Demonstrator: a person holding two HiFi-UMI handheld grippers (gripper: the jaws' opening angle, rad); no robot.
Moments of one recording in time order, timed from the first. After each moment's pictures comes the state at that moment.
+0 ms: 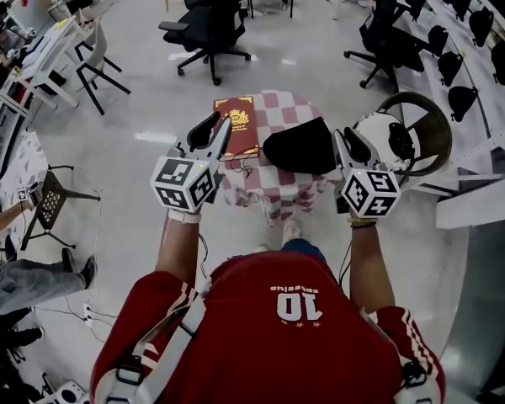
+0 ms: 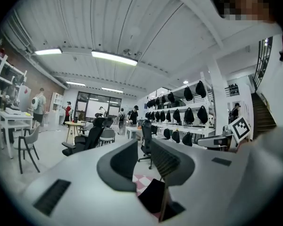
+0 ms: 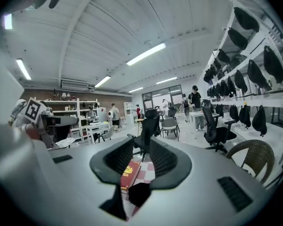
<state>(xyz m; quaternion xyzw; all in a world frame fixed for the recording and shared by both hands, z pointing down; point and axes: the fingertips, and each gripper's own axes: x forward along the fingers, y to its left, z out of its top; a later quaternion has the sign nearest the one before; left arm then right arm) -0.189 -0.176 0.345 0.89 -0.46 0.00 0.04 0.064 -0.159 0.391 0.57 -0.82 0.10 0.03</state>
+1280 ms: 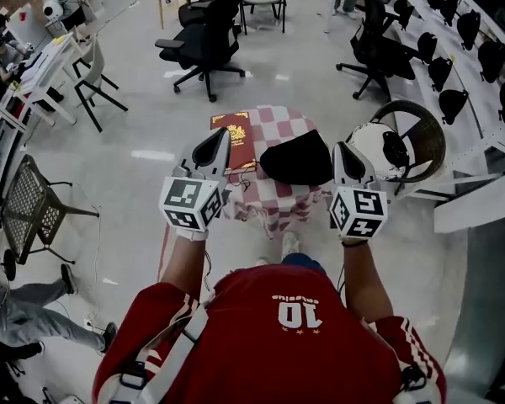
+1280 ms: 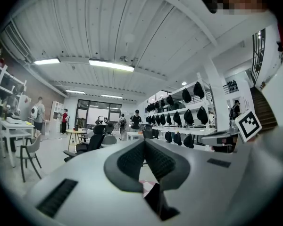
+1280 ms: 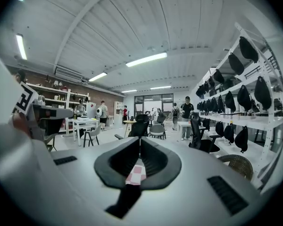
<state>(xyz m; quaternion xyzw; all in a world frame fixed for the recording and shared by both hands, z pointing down) -0.177 -0.156 0.316 0.88 -0.47 -0.01 0.00 0.058 -0.130 0.356 0.63 -0.77 0.04 0.06</state>
